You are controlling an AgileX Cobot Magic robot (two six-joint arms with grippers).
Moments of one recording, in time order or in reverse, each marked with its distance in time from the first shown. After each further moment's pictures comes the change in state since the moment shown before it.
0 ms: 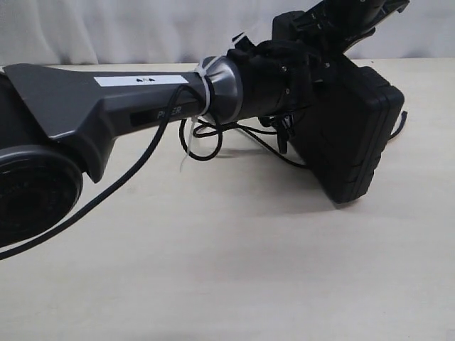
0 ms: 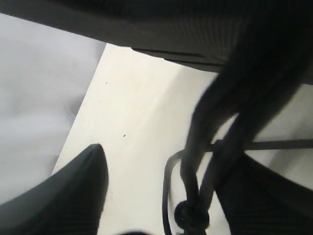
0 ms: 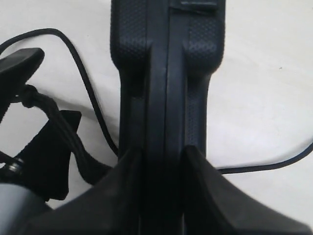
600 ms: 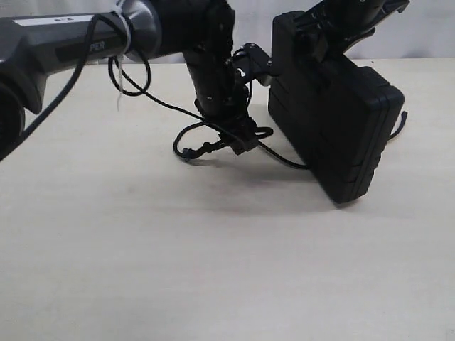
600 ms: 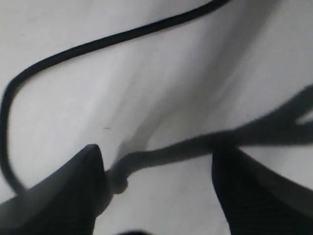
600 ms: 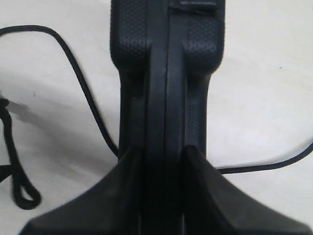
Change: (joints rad) left arm 0.265 -0.049 -0.002 -1.041 0.207 0.813; right arm 0.000 0.000 0.000 0.000 -0.002 0.004
